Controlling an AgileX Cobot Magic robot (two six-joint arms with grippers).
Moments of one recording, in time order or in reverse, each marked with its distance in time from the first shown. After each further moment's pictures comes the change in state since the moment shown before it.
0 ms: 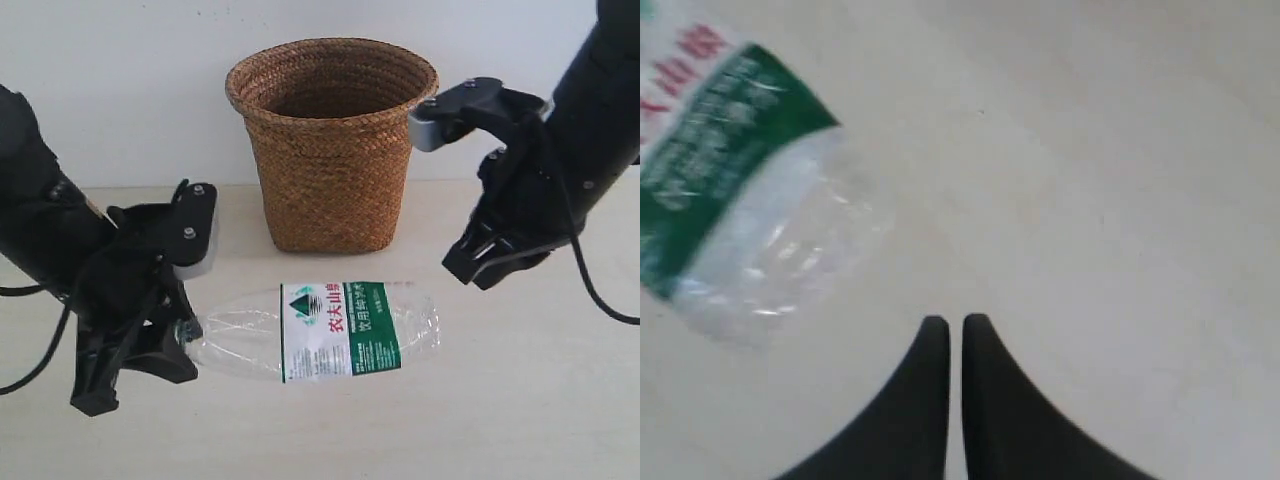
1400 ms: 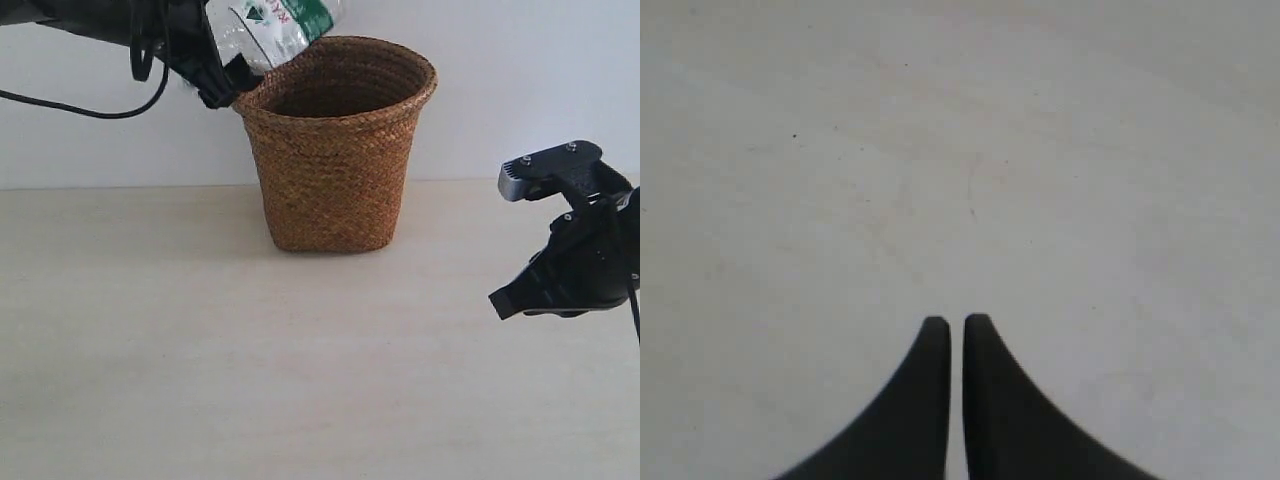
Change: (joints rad) left arm 0.058 0.259 -0.591 0.245 -0.570 -0.407; right arm -0.184 -0.043 0.364 0.128 -0.508 -0.050
